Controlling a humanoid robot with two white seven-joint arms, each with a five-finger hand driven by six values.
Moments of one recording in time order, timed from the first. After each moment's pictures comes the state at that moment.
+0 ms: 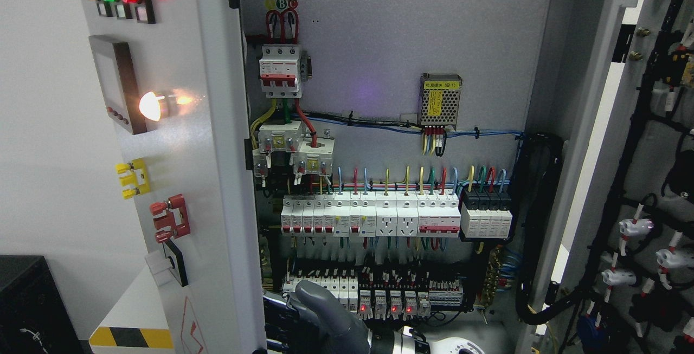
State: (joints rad) left arm 0.00 -0.10 0.00 0.06 0.08 -0.11 -0.12; right arm -0.50 0.14 0.33 -1.75 -0.40 0.55 0.87
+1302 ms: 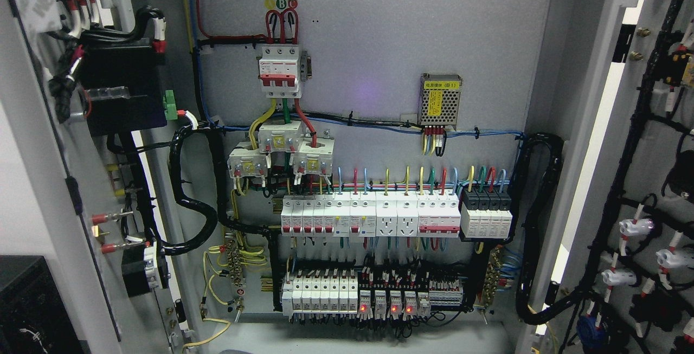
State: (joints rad) left arm 0.00 -0.10 0.00 0.06 0.08 -0.11 -0.12; right arm -0.48 0.14 0.53 -1.78 -0.40 0.55 0.86
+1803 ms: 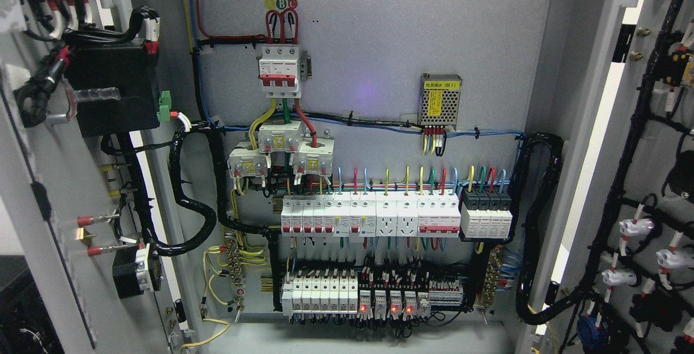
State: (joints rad) left arm 0.00 -0.10 0.00 0.06 0.08 -0.11 -0.12; right arm -0.48 0.14 0.55 -1.78 -0.40 0.55 0.86
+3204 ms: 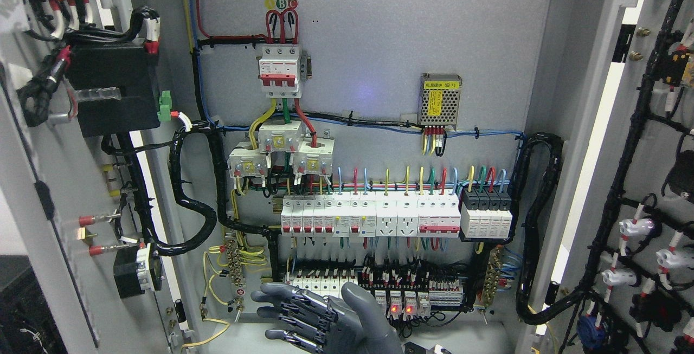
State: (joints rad) left arm 0.00 -0.10 -0.01 0.06 0.08 -0.11 -0.12; right arm -0.36 0.14 0.18 -1.79 -0.37 0.52 0.80
